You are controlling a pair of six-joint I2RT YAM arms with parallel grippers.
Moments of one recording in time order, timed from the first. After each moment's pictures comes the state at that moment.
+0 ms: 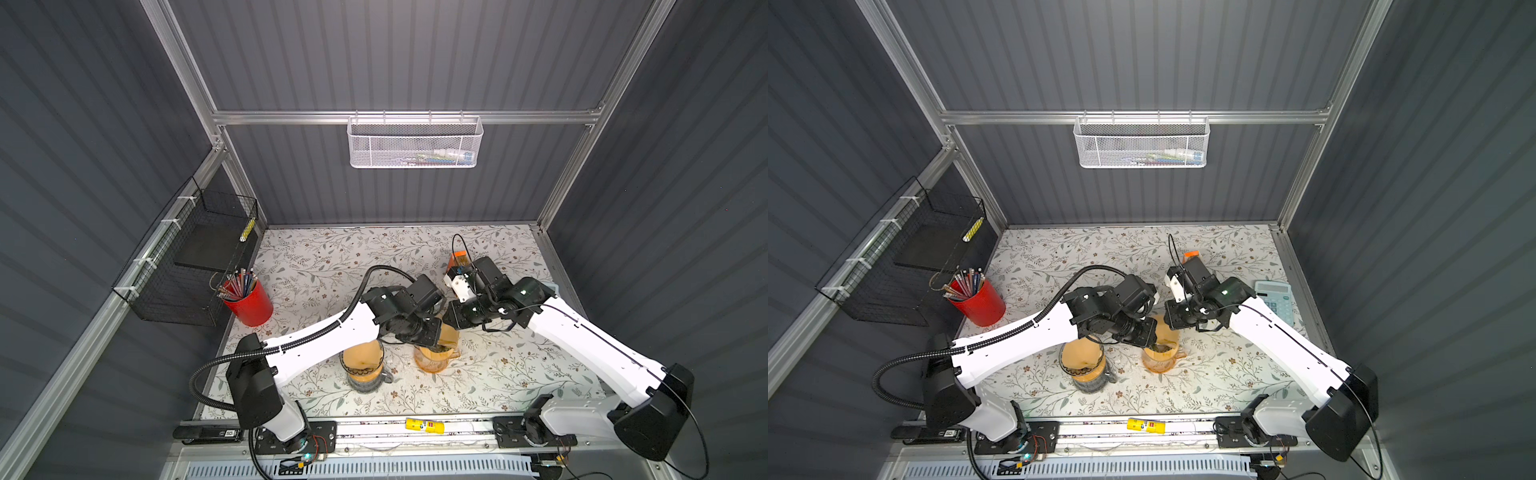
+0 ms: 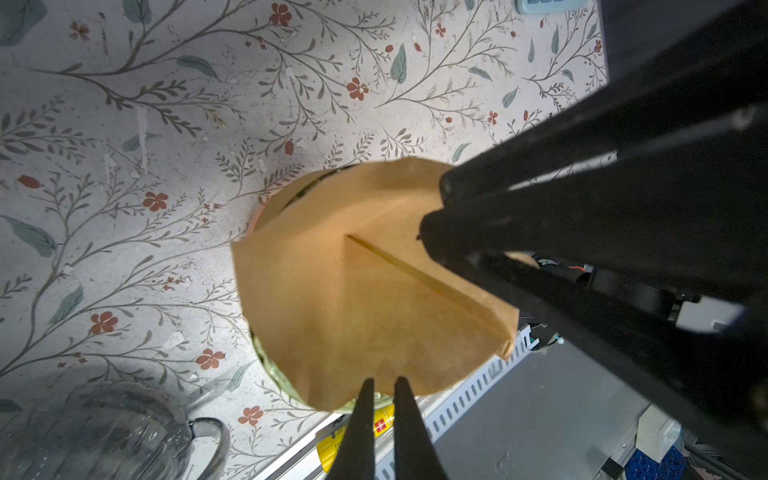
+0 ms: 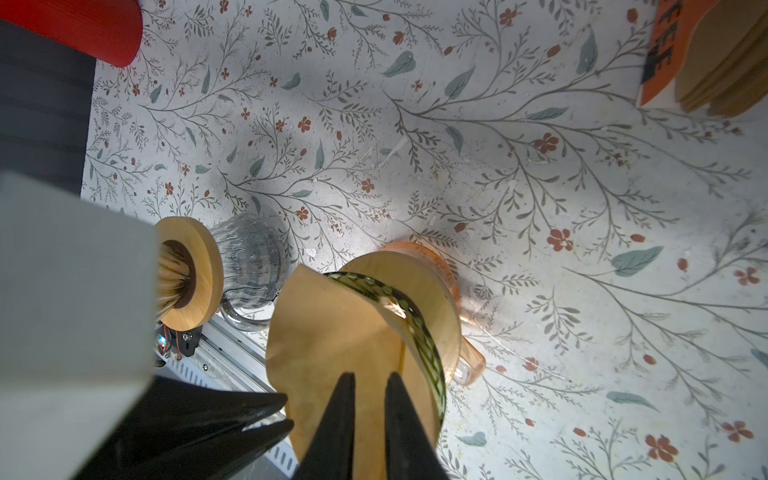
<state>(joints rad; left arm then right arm) -1.06 1.57 1.41 -0.89 0.18 -0.67 0.67 1.28 1.19 -0.95 -0.22 0.42</state>
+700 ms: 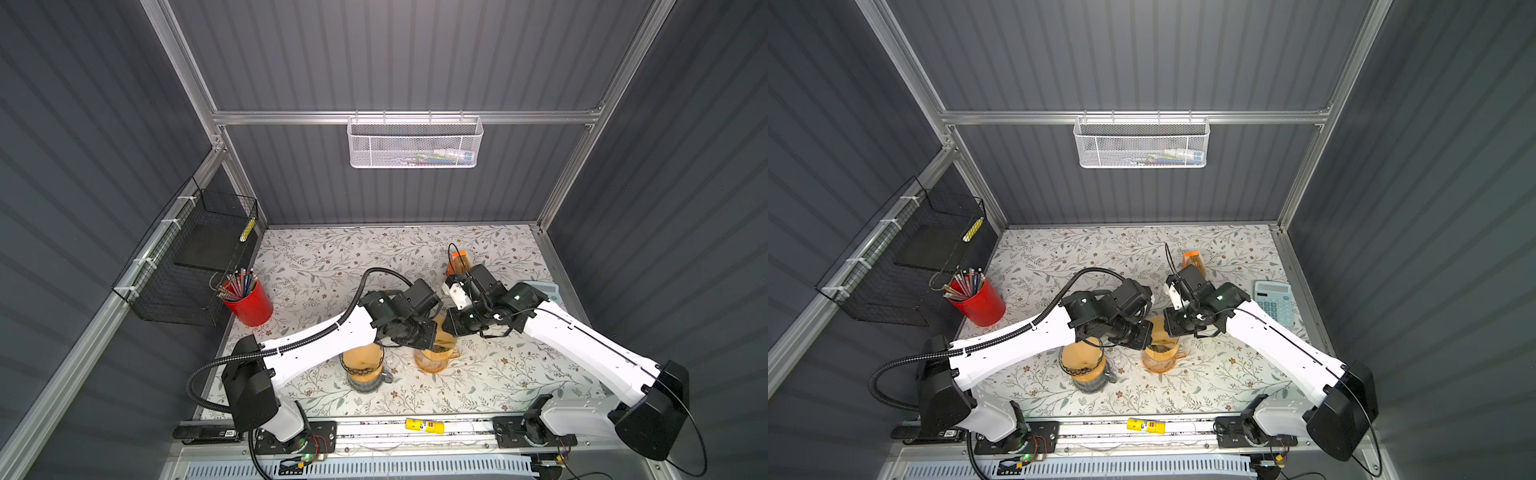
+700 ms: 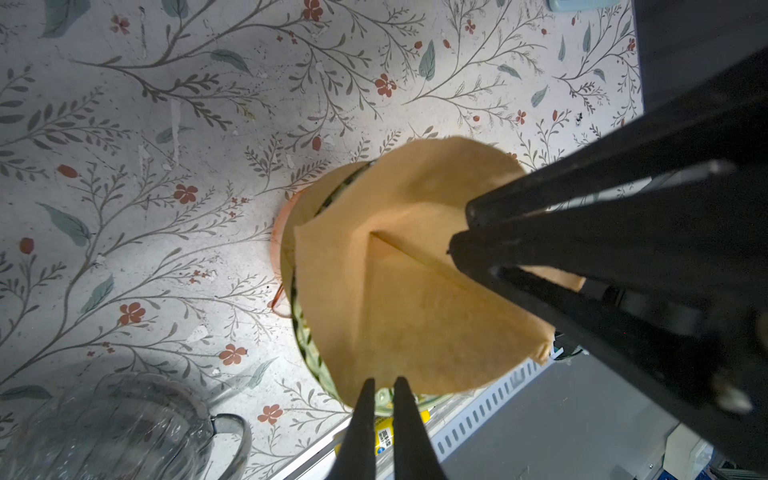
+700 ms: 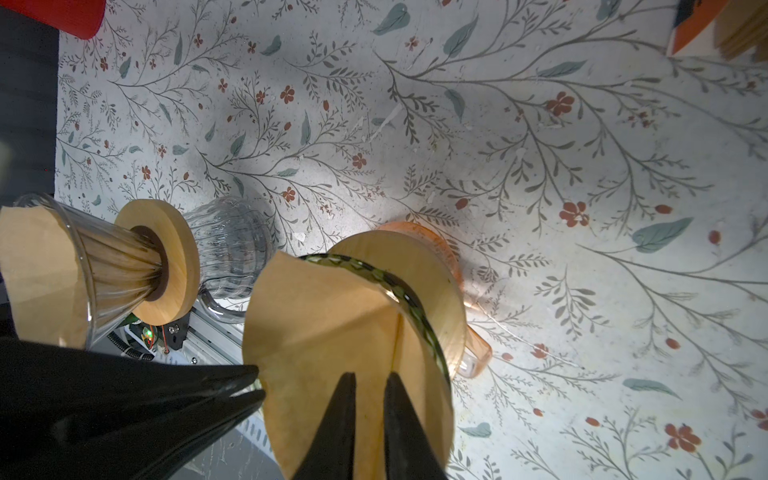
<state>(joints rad) -1.06 1.55 1.37 -0.88 0.14 -0.67 0.69 1.28 1.12 -0.93 -0.21 0.45</state>
